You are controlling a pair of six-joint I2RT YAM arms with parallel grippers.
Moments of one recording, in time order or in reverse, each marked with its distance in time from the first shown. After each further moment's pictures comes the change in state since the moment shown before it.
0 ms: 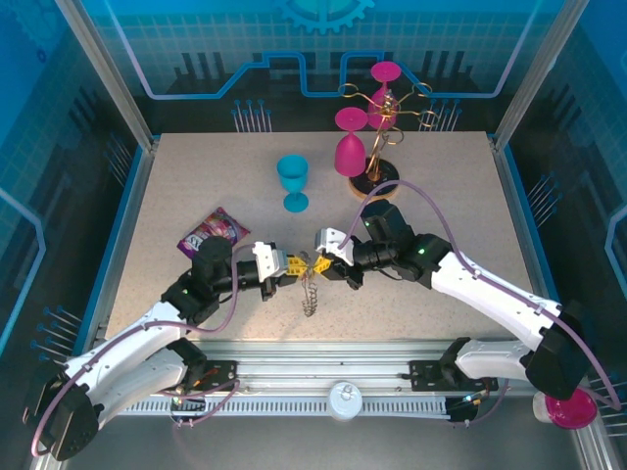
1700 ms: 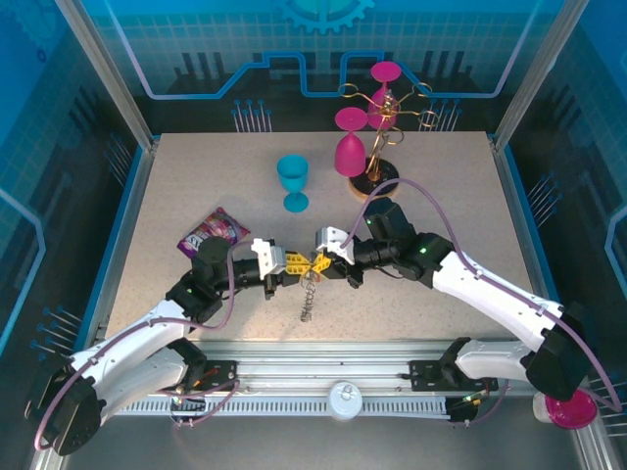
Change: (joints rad) left arm -0.001 0.039 -0.020 0.139 0.043 -0.097; right arm -0.006 -0.002 0.019 -0.002 -0.034 -0.020
